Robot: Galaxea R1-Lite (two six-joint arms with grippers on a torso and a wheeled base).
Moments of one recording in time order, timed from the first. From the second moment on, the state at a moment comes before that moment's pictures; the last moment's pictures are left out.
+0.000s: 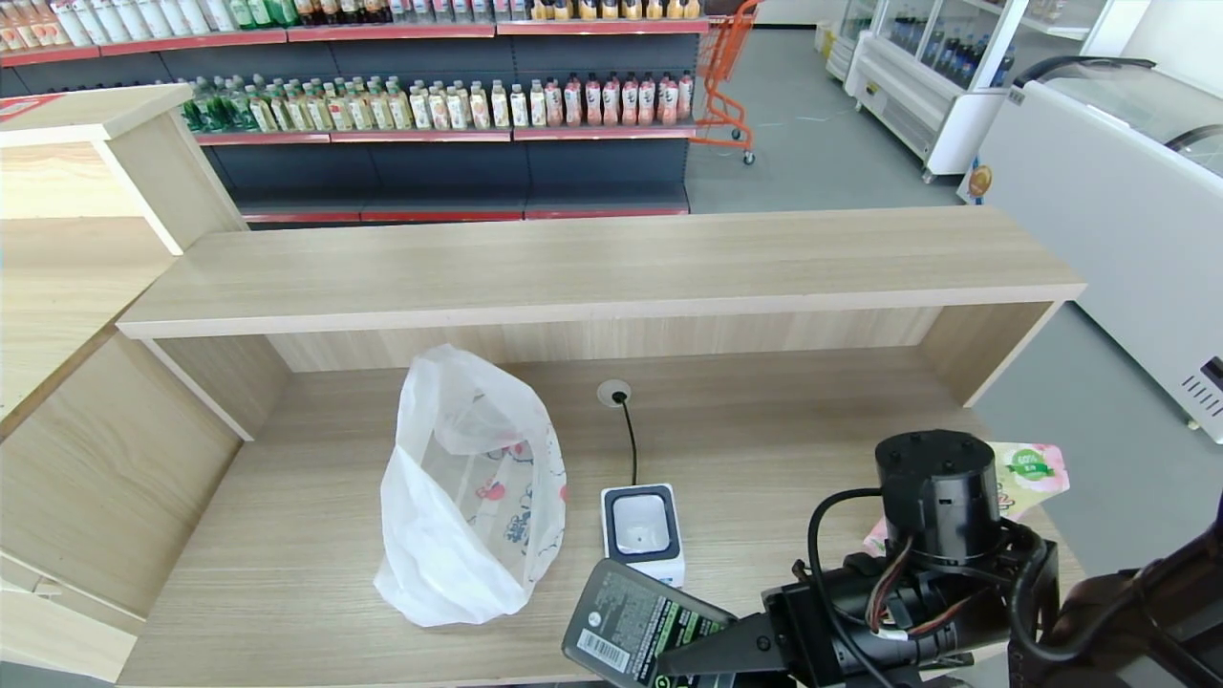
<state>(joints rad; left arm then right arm) 0.00 0.00 0.00 0.00 0.01 0.00 0.66 1.84 -0.48 -0.98 0.96 -2.46</state>
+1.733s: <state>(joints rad) 0.00 0.00 0.00 0.00 0.01 0.00 0.36 1.51 -0.50 -0.62 0.24 0.43</state>
